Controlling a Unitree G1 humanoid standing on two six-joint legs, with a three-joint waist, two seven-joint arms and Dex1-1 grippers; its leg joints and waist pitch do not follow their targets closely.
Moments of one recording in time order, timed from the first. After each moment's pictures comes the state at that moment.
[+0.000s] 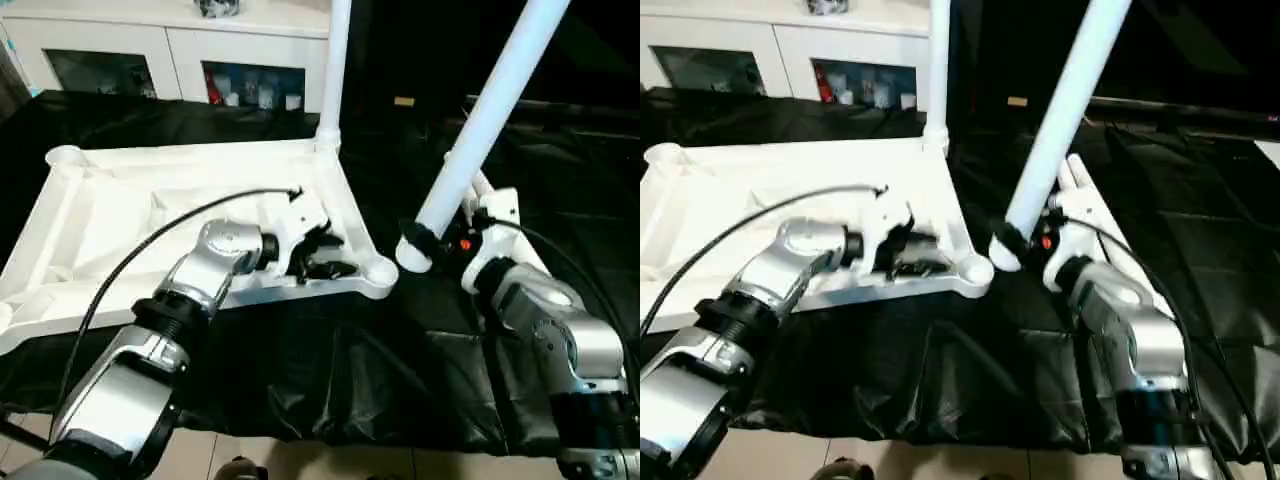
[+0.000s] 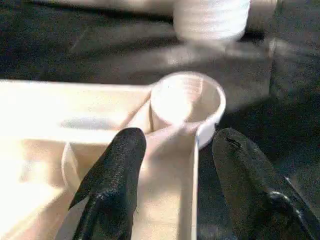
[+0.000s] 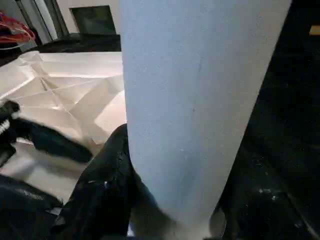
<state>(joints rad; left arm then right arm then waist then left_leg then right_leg) -0.80 0.29 -0.35 0.78 -0.08 0.08 -1.02 -0.35 -0.29 -0.07 0.05 0.39 0.50 0.50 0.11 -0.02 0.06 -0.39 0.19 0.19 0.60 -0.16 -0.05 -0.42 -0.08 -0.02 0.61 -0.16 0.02</state>
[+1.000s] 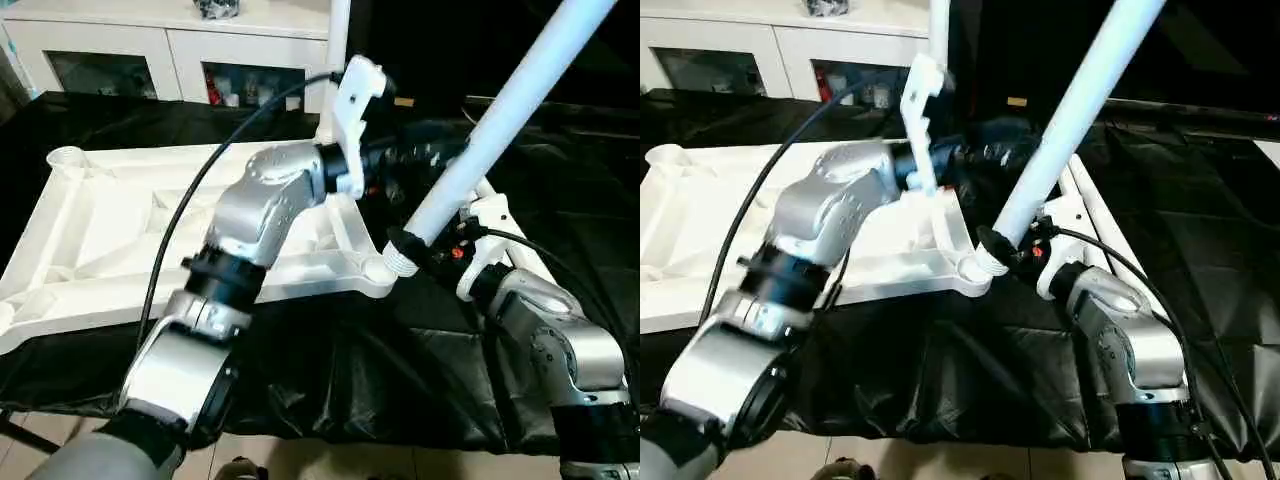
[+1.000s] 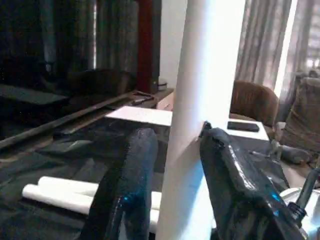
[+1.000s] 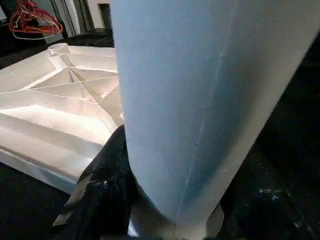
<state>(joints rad) -0.96 0.05 -0.13 0.45 -0.35 0.33 -0.87 -0.31 -0.31 -0.03 -0.01 0.38 0.50 0.55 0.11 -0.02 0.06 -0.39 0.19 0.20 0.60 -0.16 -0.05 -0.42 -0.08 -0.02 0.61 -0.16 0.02</state>
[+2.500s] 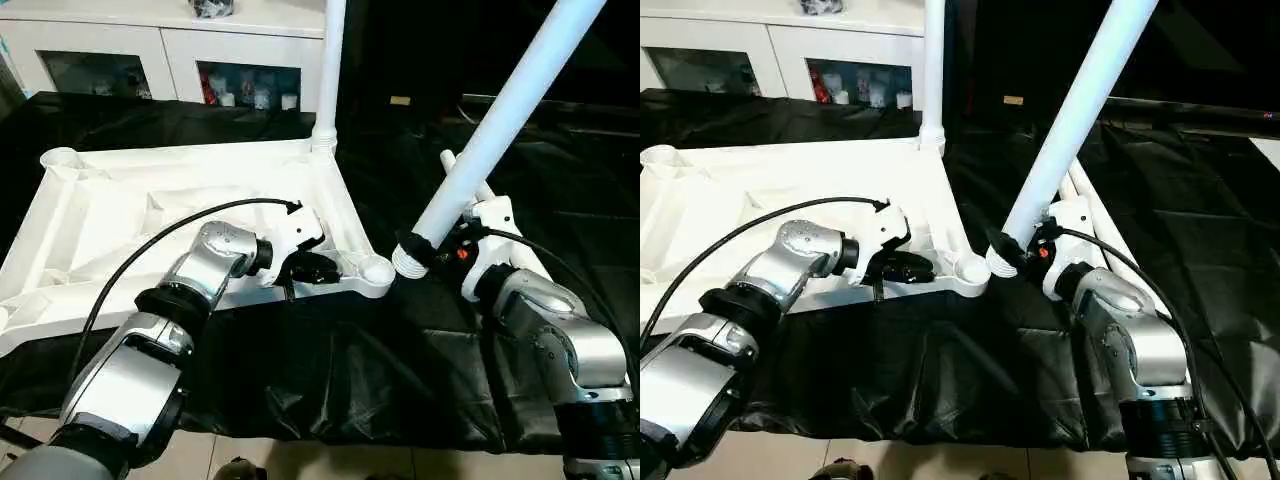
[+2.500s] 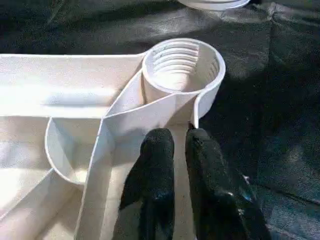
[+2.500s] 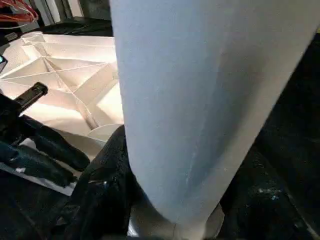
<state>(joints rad) -0.86 0.27 -0.33 0.98 0.02 -0.02 -1.09 -0.32 -0.32 -0.03 0.02 0.35 0.50 0.53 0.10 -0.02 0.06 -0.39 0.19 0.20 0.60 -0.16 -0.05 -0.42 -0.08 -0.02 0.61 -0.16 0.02</state>
